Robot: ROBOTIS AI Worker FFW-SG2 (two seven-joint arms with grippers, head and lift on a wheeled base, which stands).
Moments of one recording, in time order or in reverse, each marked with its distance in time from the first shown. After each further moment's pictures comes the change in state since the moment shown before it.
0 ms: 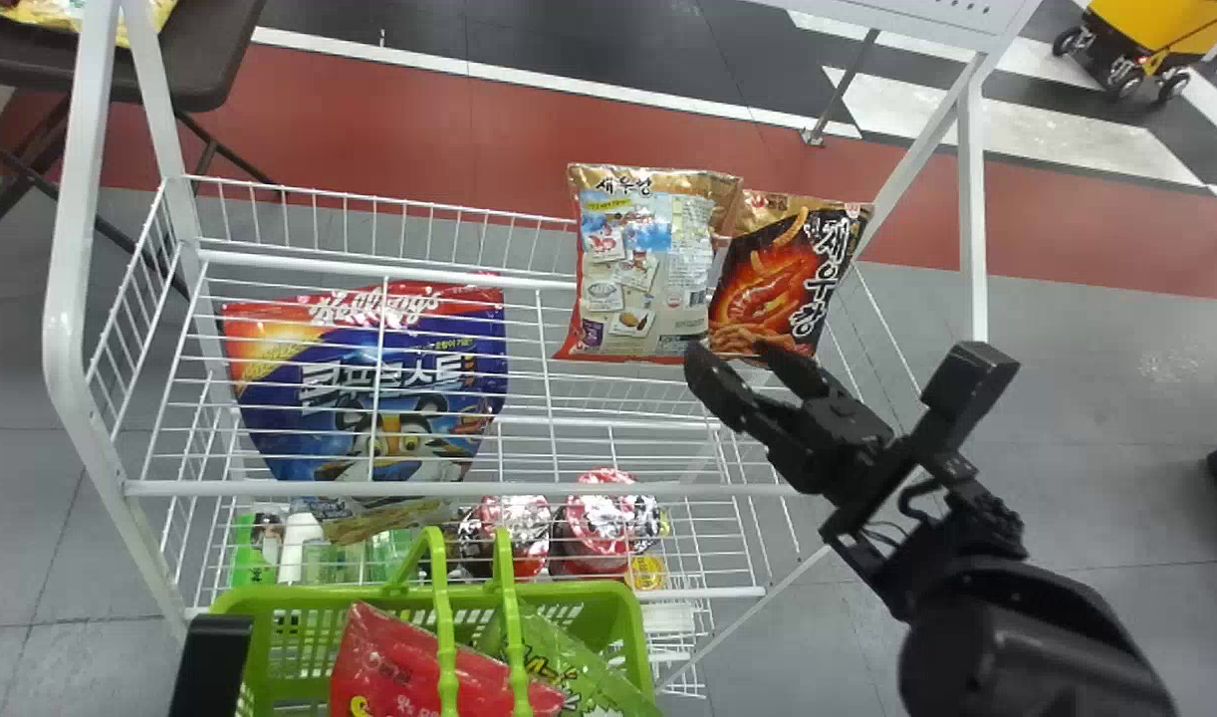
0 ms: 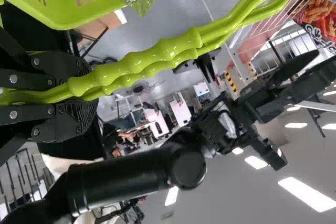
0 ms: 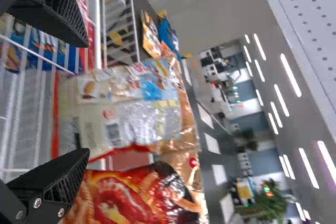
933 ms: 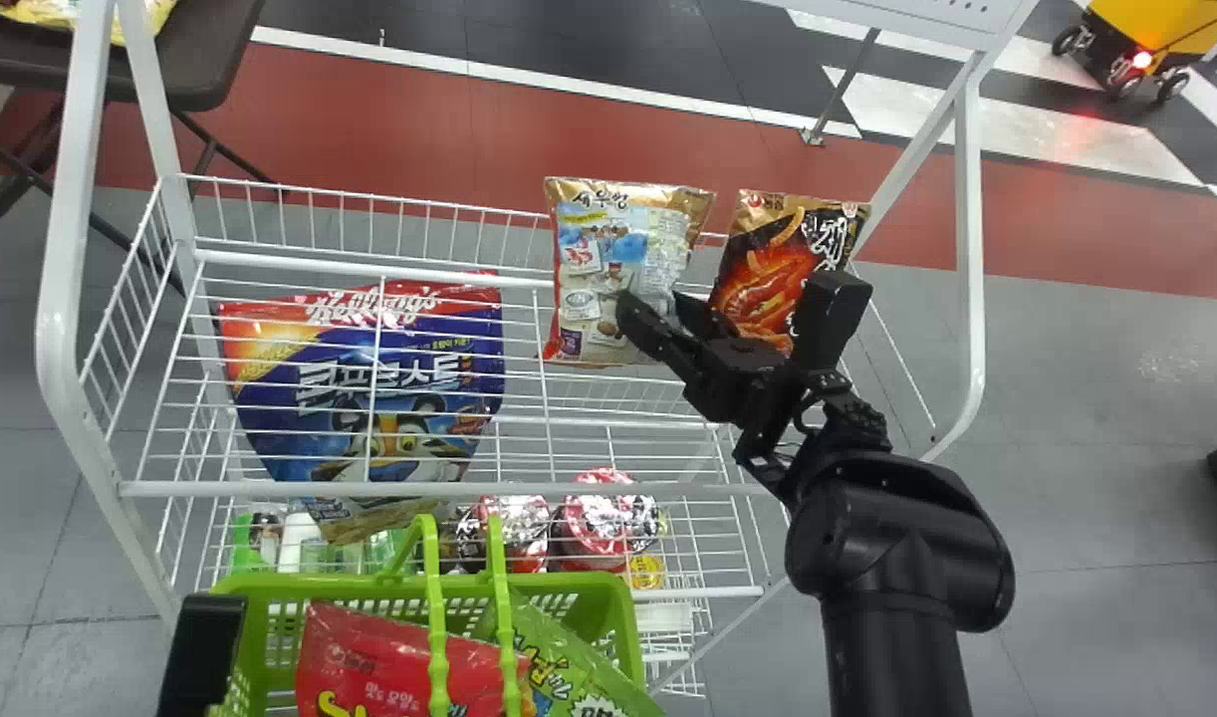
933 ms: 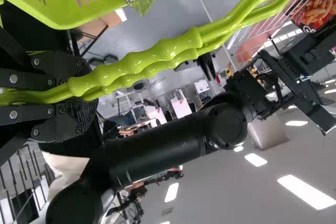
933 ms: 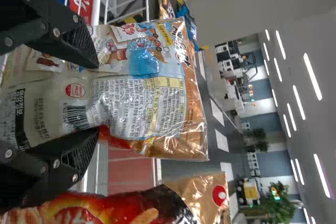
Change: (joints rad) left arm -0.045 0.017 0.009 0.037 0.037 0.011 -0.005; right arm -0.248 -0.002 0.089 0.303 0.173 0.030 0.015
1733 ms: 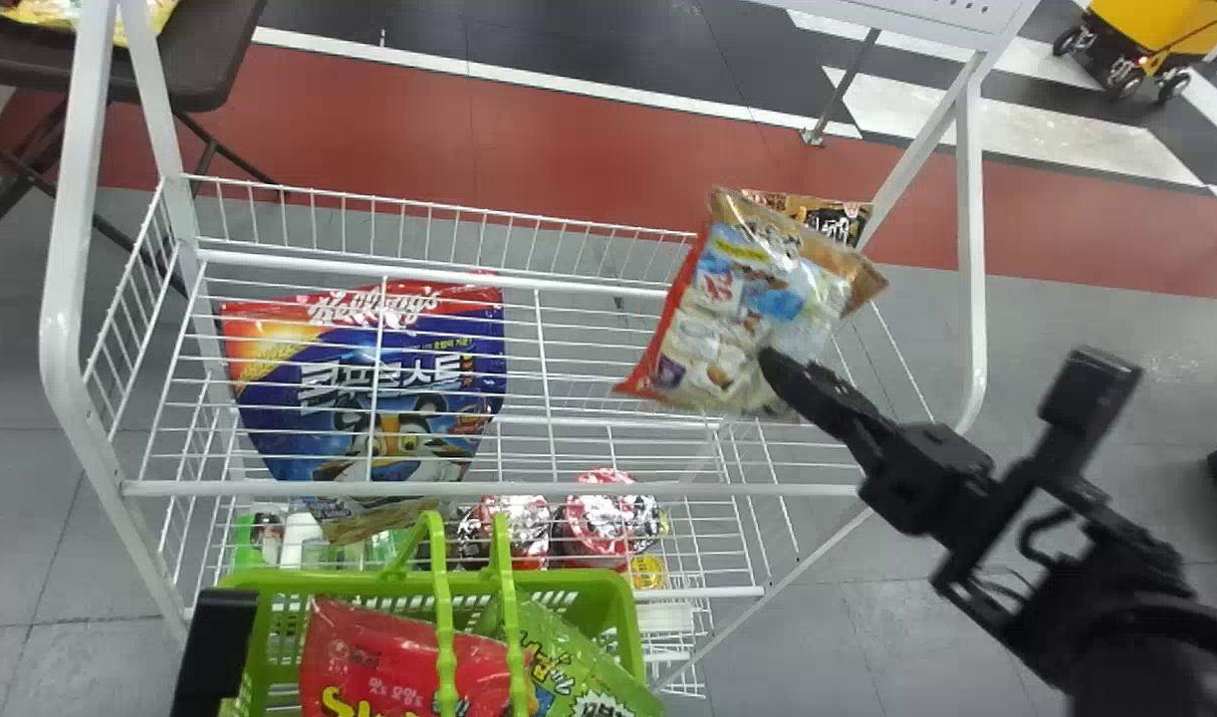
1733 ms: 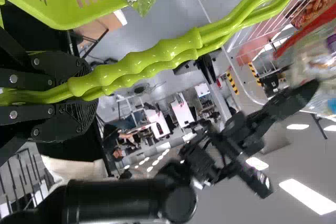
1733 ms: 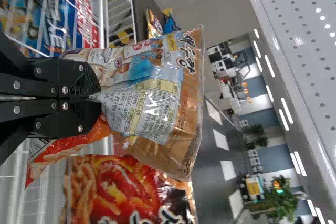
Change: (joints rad) left arm -0.007 -0.016 -0.010 -0.002 -0.021 0.010 0.021; right arm 0.374 0.001 -0.333 -0.689 -0.297 0.532 0.135
